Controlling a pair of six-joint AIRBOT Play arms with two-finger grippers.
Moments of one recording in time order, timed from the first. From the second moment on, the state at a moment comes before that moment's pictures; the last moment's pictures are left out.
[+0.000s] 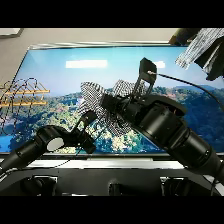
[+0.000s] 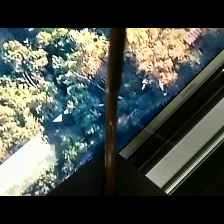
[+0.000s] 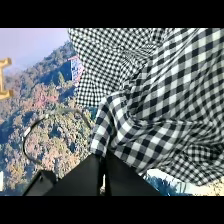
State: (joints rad) left arm -0.75 -1.01 0.78 1.37 -0.91 -1.50; right arm 0.94 -1.09 1.39 -1.91 1.11 2.80
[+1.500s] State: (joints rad) left arm -0.76 -1.02 0.78 1.32 -0.82 -1.54; right arm 0.92 -1.11 1.44 -2.03 1.17 2.68
